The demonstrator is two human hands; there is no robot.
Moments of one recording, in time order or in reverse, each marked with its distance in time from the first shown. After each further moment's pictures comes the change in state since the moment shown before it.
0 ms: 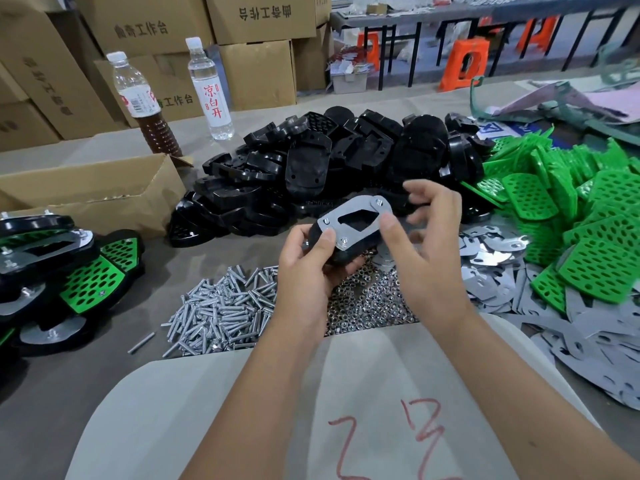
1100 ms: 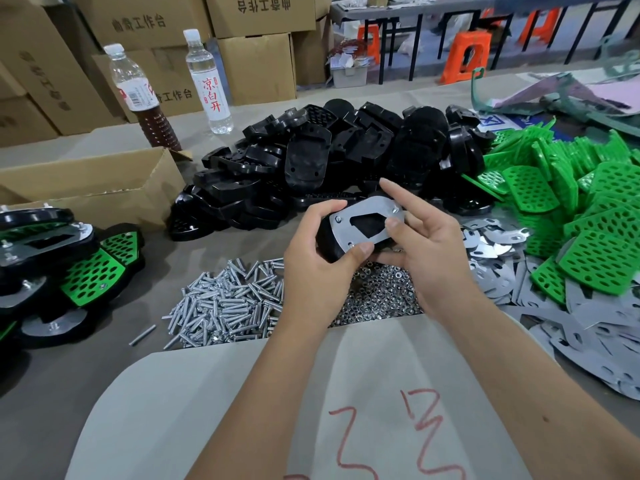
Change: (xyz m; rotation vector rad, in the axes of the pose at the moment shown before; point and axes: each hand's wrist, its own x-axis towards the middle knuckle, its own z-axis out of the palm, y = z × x) left_hand 0.002 -0.007 -0.005 0.547 -0.094 0.337; right_hand 0.003 0.010 -0.005 0.588 -0.207 0.361
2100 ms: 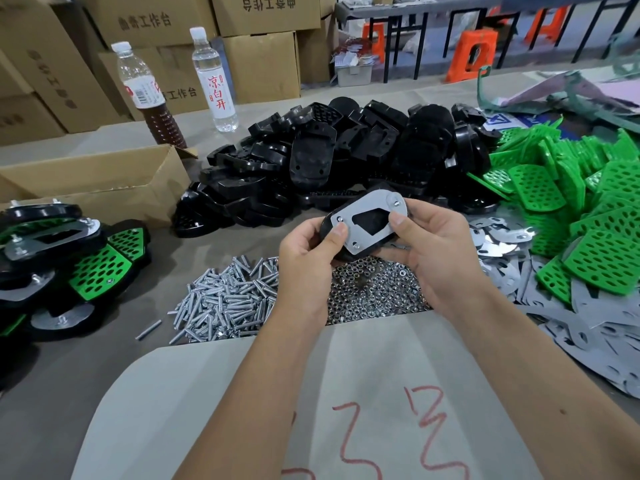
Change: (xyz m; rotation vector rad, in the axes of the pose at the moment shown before) left_hand 0.003 0.000 -0.003 -0.376 0.089 -0.324; right_hand 0.001 -0.003 -0.002 0.015 -0.004 0.073
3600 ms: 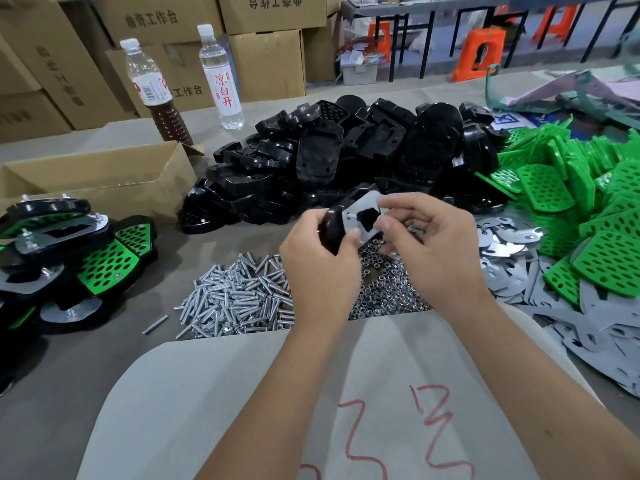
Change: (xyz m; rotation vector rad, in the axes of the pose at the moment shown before) left_hand -0.012 0.003 0.010 0.630 0.280 0.446; right_hand -0.008 -0.007 0.013 -0.444 0.048 -0.354
